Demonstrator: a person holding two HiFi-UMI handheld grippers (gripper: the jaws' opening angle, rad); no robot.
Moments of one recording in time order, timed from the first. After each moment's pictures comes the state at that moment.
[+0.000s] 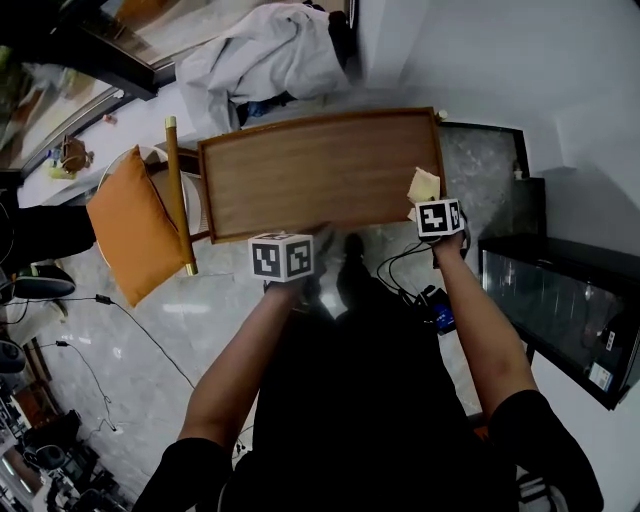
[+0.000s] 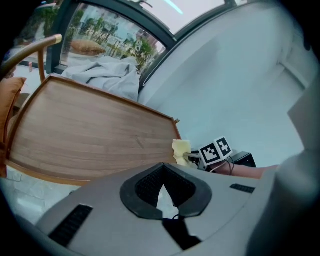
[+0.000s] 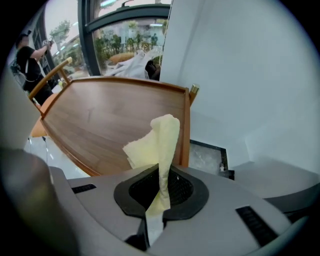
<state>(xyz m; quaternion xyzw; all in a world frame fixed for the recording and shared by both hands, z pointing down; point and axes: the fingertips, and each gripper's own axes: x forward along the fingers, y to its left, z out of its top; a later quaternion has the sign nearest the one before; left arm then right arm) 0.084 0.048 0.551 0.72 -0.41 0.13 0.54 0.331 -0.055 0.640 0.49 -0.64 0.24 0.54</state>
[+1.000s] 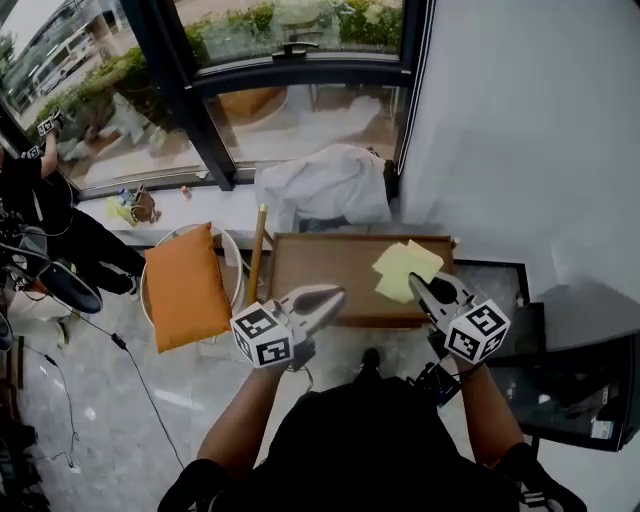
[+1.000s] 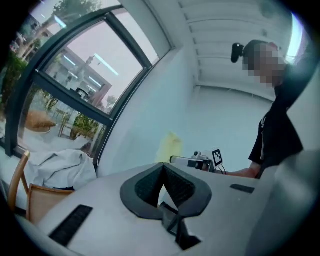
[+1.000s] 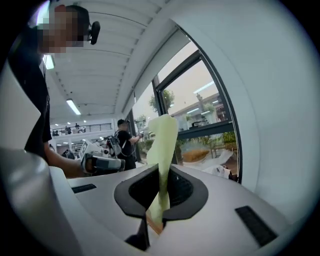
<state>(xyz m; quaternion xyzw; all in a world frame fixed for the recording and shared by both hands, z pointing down) 0.005 0.105 0.264 0.91 -0.35 -0.07 0.21 0.123 0.038 0.258 0.24 -0.96 0.12 0.06</state>
